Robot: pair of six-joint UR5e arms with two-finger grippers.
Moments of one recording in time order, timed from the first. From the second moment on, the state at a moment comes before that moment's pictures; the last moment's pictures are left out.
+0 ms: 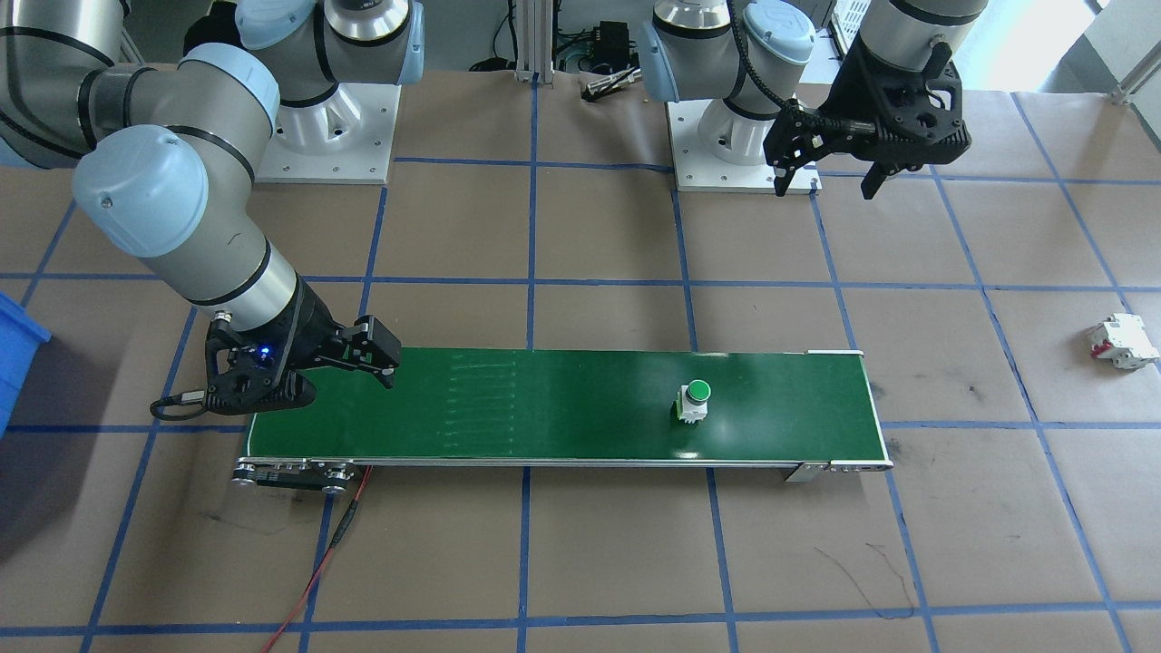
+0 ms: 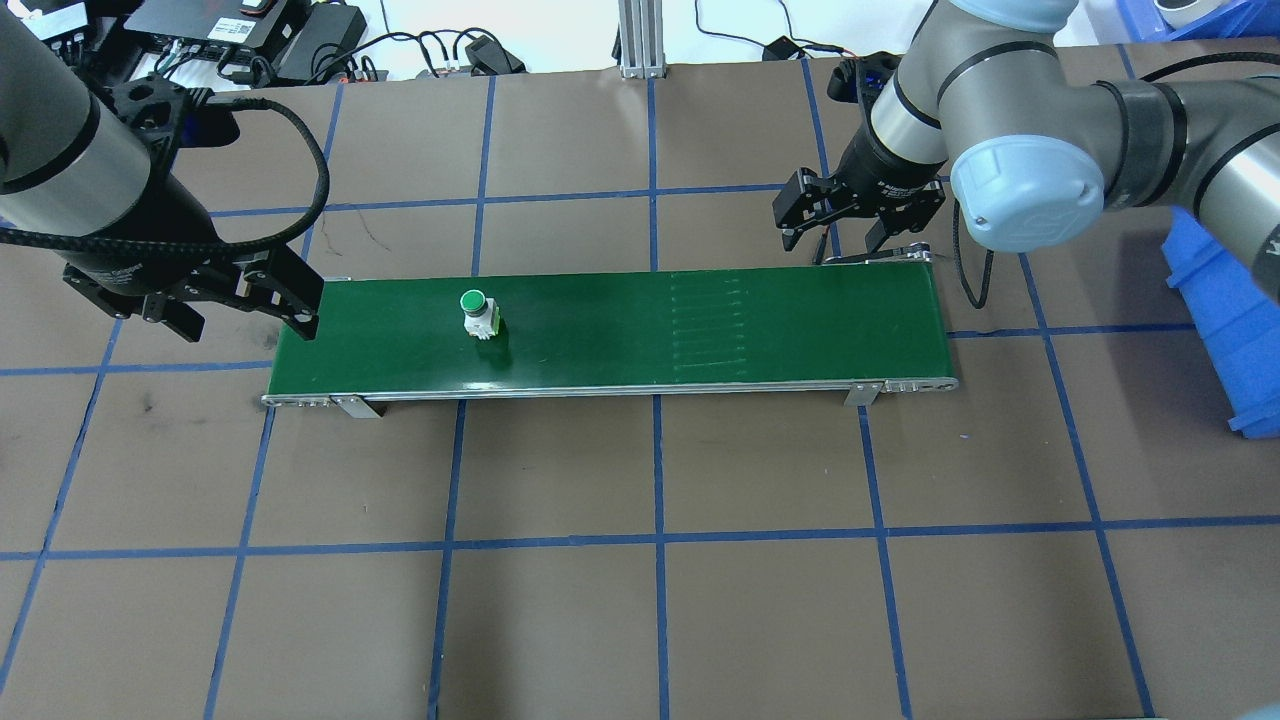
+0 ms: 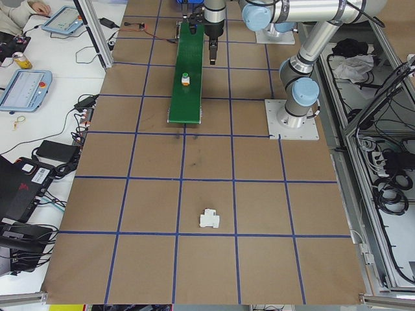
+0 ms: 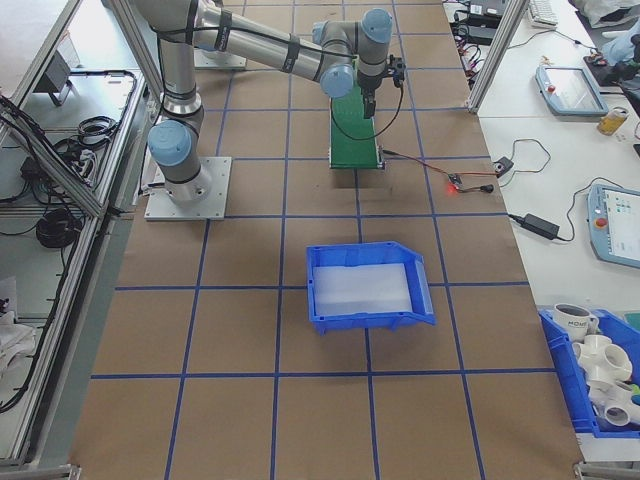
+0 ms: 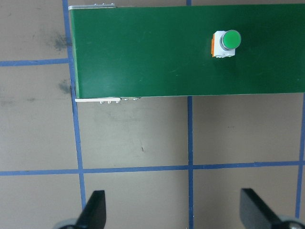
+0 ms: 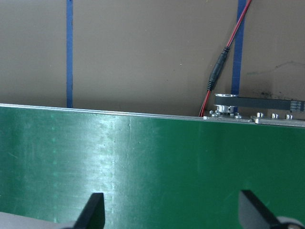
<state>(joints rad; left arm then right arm) -1.44 -1.37 -1.75 -1.58 1.58 0.16 1.57 -1.34 1.71 -1.98 -1.37 -0.04</state>
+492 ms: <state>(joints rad) -1.44 -1.37 -1.75 -1.58 1.59 0.16 1.57 -1.34 1.71 -1.98 -1.35 -0.03</state>
